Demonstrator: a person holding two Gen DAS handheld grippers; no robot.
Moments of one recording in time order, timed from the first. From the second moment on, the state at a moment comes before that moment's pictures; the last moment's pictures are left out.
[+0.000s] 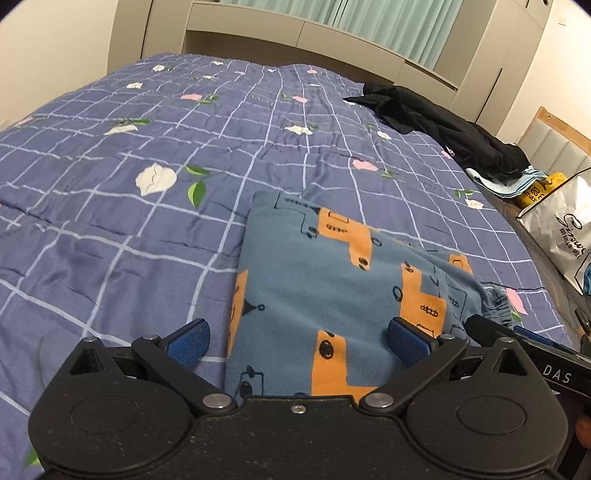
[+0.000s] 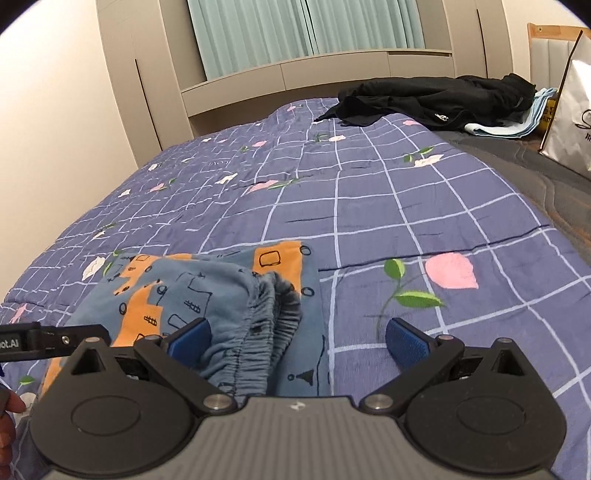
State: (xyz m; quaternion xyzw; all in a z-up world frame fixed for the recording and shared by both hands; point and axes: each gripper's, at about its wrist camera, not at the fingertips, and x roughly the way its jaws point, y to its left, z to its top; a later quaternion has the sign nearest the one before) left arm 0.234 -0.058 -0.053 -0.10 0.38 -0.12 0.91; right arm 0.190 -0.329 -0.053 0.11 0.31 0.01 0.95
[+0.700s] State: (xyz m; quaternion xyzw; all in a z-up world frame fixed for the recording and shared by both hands) left arm 0.232 -0.059 -0.055 -0.10 0.38 -0.12 0.91; right arm 0.175 -0.322 -0.058 0.11 0.28 0.02 0.95
